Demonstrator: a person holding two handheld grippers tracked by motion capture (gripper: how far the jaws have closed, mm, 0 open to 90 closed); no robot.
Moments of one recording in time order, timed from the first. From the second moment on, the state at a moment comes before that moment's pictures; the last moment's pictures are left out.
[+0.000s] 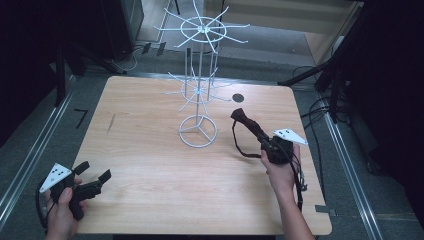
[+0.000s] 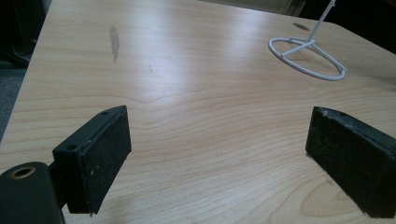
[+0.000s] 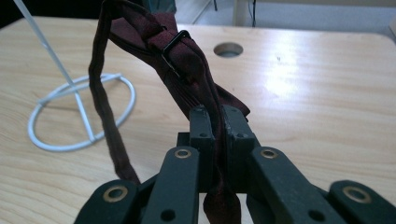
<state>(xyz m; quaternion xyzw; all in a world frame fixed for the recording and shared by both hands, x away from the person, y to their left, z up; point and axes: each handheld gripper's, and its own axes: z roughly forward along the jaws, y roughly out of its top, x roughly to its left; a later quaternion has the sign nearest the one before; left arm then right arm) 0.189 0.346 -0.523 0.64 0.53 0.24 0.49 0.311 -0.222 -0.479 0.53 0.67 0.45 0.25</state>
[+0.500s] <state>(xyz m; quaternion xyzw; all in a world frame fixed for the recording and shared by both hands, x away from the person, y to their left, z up) 0.189 0.345 -0.523 0.64 0.53 0.25 0.49 0.306 -0.218 -0.436 0.52 0.63 0.50 0.27</state>
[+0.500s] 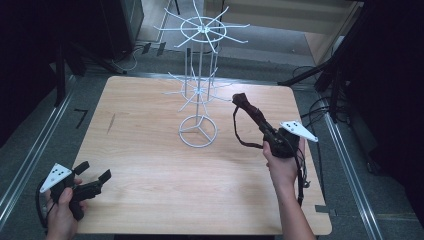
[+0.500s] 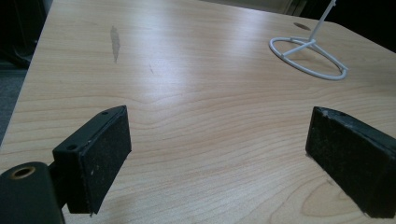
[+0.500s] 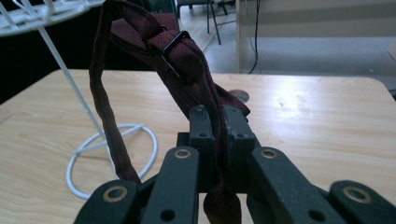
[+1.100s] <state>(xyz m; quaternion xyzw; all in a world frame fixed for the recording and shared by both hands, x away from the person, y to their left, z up) 0.189 0.345 -0.523 0.64 0.53 0.24 0.49 0.305 -0.209 -0.405 0.51 0.62 0.53 0.28</state>
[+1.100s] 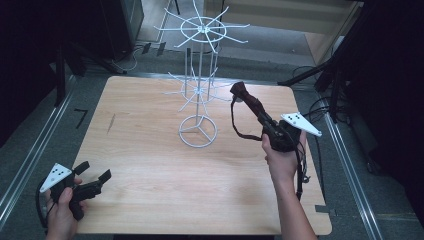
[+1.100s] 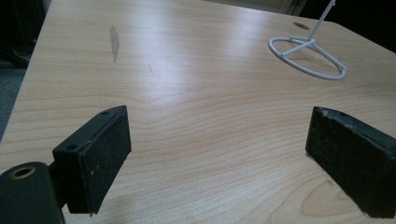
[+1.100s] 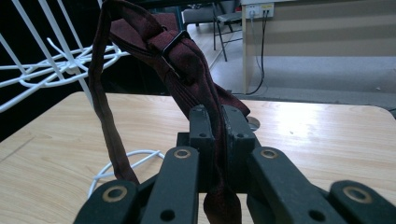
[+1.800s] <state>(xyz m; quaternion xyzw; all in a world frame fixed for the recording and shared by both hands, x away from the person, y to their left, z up) 0.189 0.346 -0.523 0.64 0.53 0.24 0.49 0.319 -0.187 -0.419 0.52 0.63 0.51 0.26</state>
